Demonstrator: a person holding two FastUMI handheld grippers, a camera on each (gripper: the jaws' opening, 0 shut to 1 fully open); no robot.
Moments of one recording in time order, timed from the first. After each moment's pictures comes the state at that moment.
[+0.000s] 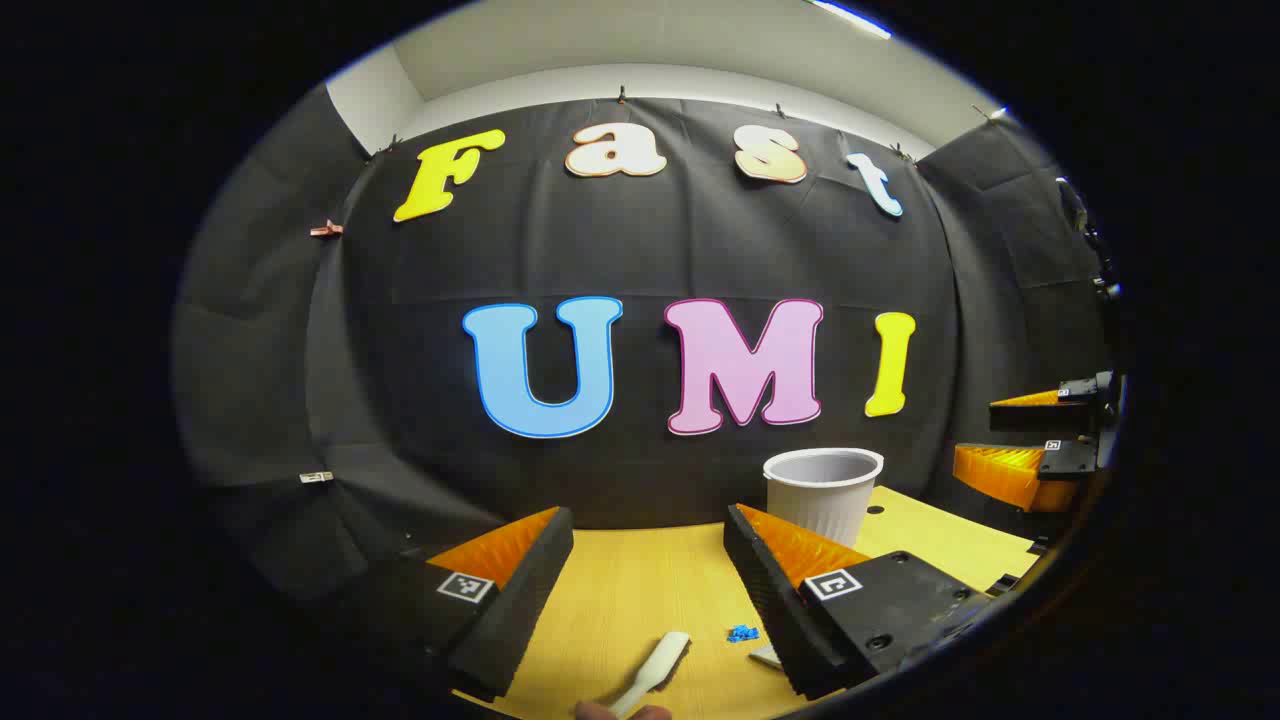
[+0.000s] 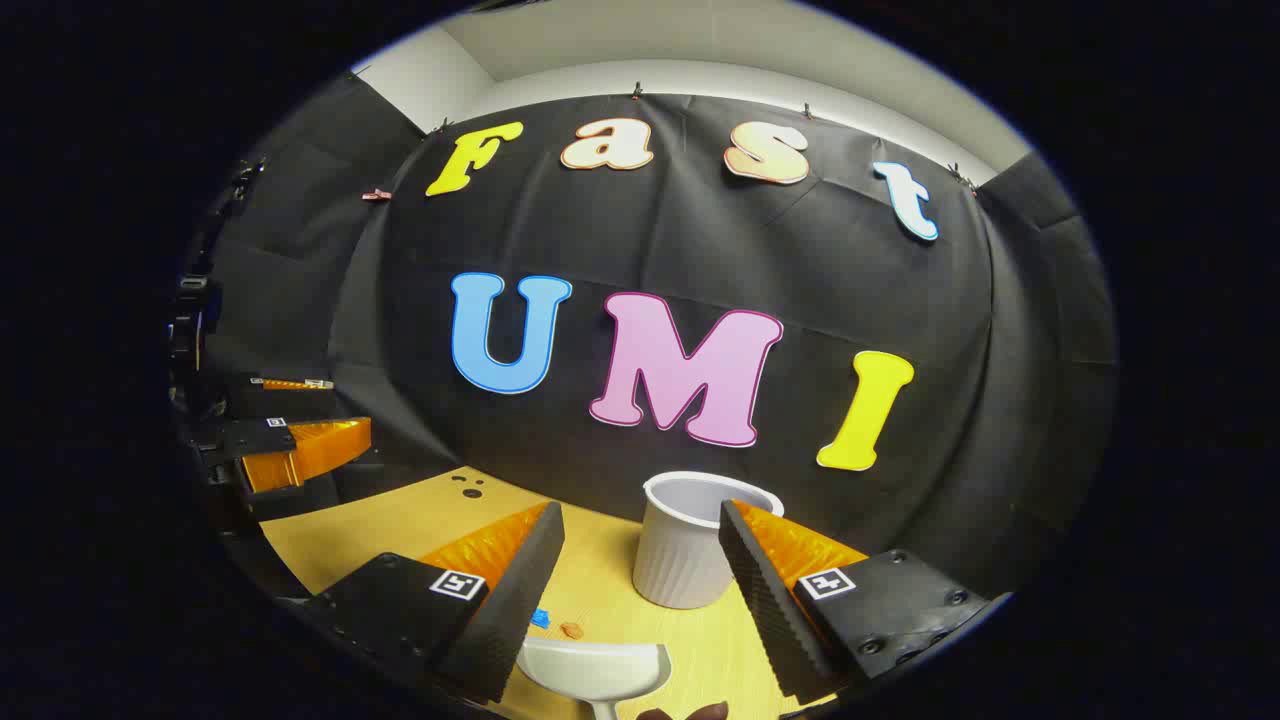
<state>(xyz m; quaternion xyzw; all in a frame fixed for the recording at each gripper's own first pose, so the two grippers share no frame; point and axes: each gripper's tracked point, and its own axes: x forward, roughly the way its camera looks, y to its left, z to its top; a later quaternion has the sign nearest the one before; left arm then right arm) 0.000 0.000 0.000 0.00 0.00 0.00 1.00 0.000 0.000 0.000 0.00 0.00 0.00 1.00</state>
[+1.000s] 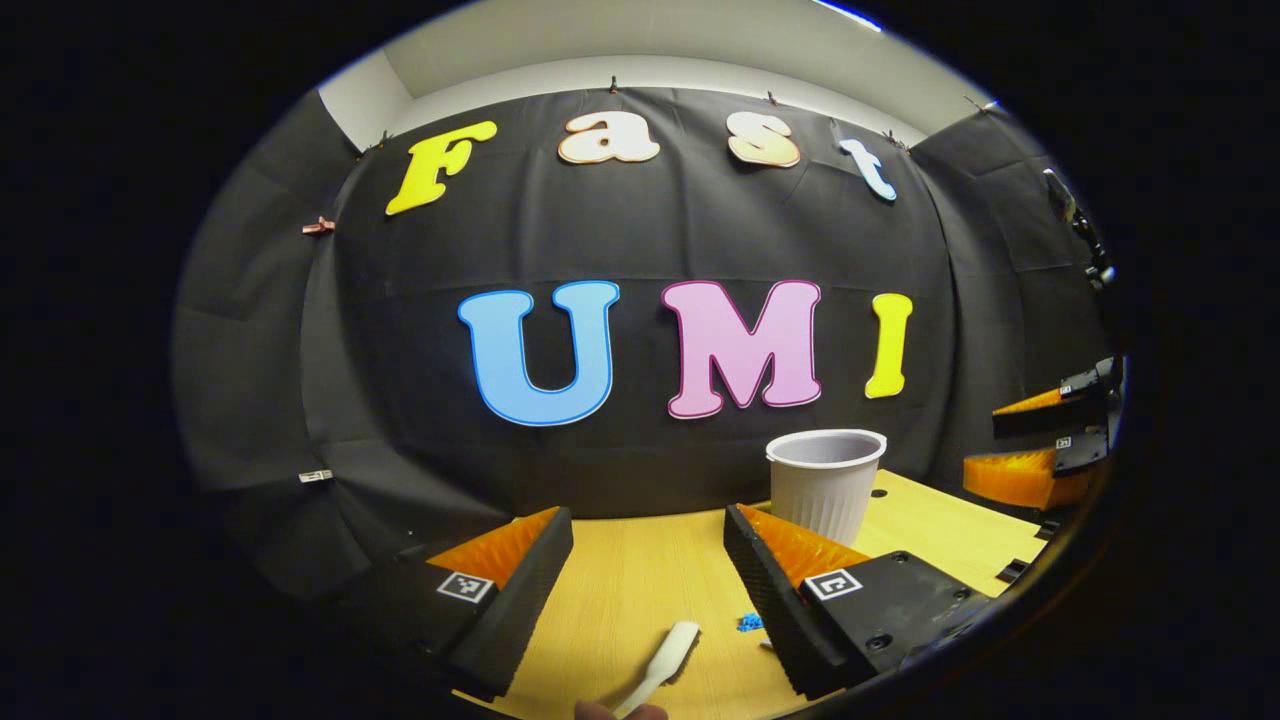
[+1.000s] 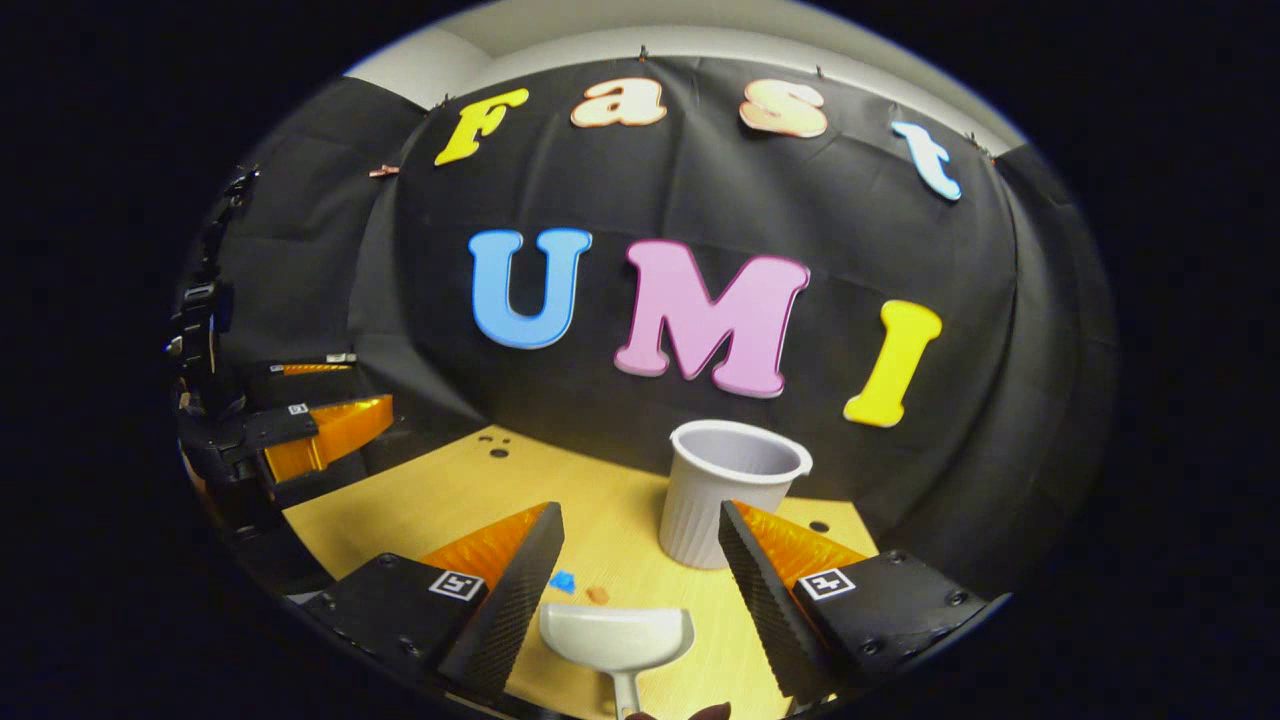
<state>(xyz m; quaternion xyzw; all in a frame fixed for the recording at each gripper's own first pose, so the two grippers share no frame) 0.005 0.009 -0.024 0.01 0.02 0.00 1.00 -0.010 0.023 -0.055 0.02 0.12 0.05 0.99</state>
